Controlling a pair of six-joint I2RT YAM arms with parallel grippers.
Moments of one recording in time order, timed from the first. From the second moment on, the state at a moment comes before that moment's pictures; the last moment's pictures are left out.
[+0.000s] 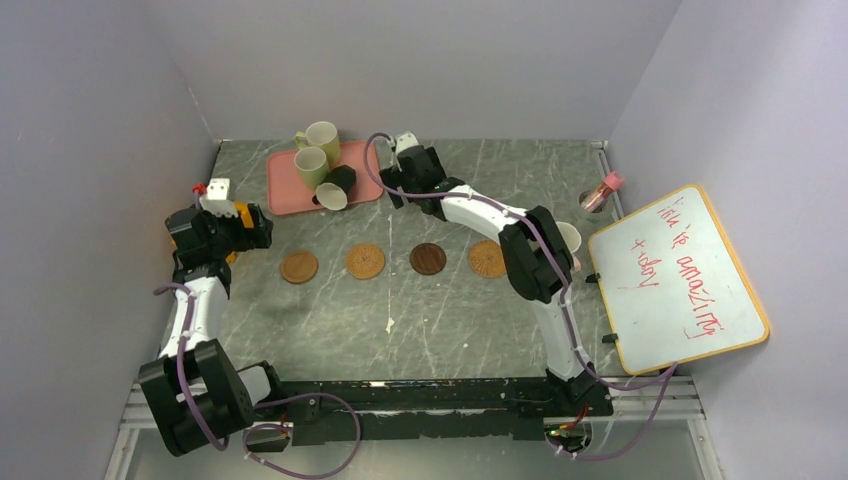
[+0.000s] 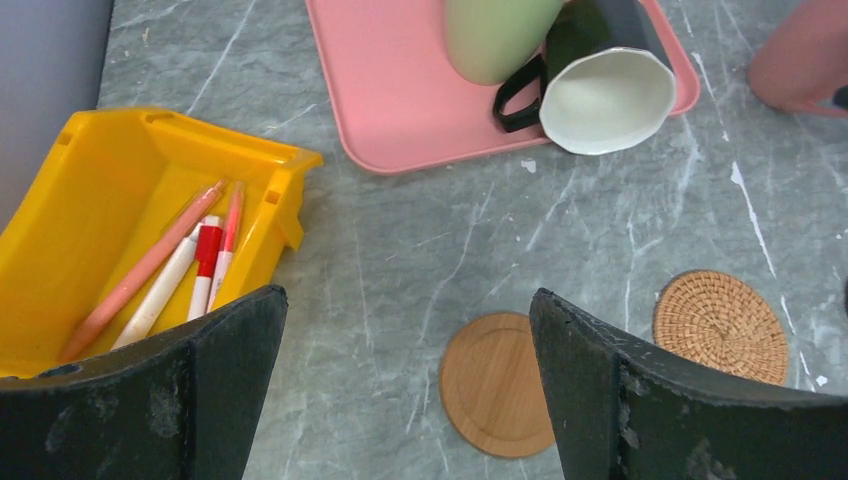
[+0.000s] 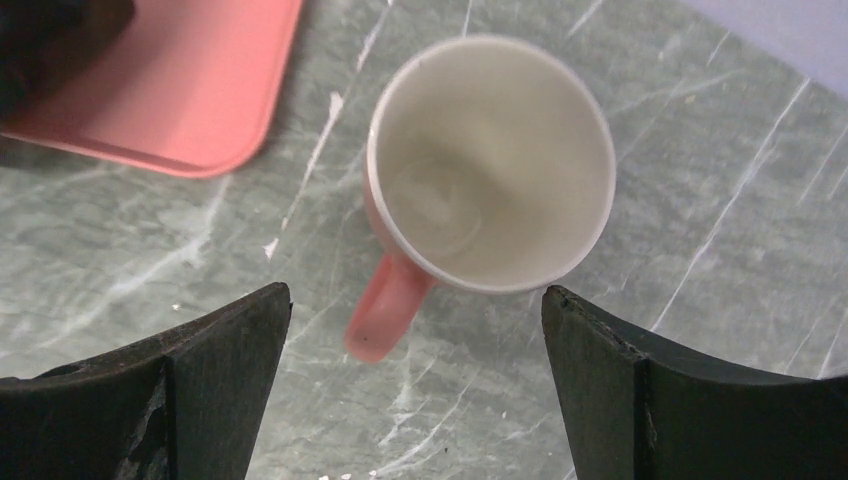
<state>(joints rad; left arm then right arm) 0.39 1.13 0.65 0.09 0.46 0.10 0.65 2.19 1.73 -0.12 0.31 -0.02</state>
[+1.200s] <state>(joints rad) 0.40 1.17 0.62 0.12 0.56 0.06 0.56 2.25 1.75 -0.16 0.22 0.05</state>
